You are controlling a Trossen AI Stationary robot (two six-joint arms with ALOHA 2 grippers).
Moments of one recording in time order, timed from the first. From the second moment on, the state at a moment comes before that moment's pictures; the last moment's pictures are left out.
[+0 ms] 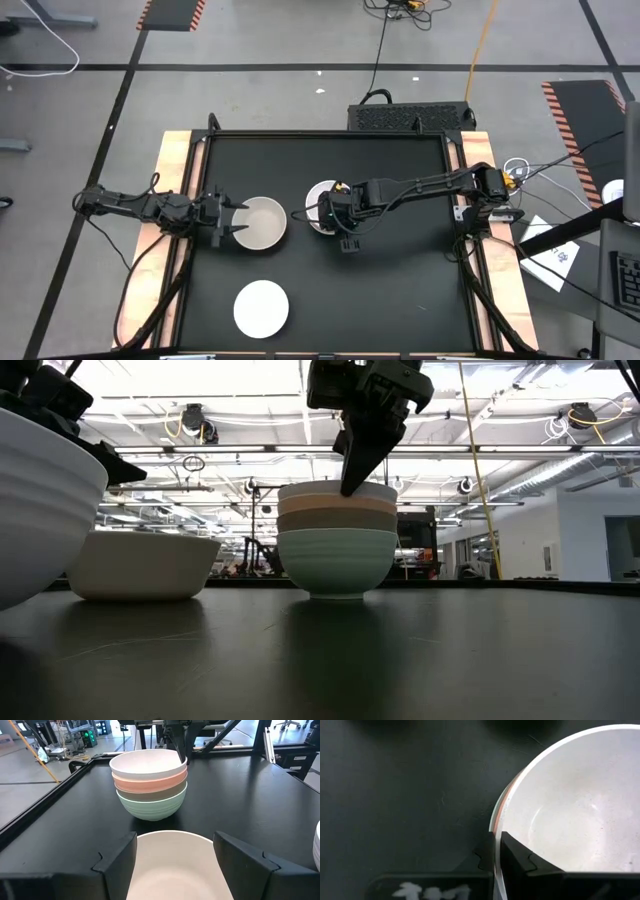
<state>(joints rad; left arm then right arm) -0.20 0.07 0.12 -0.30 -0.23 0.01 0.05 1.85 1.51 -0.83 -0.06 -0.07</state>
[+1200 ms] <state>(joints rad) -0.20 0.07 0.12 -0.30 -0.23 0.02 0.04 1.86 1.51 -0.81 -0.12 -0.07</state>
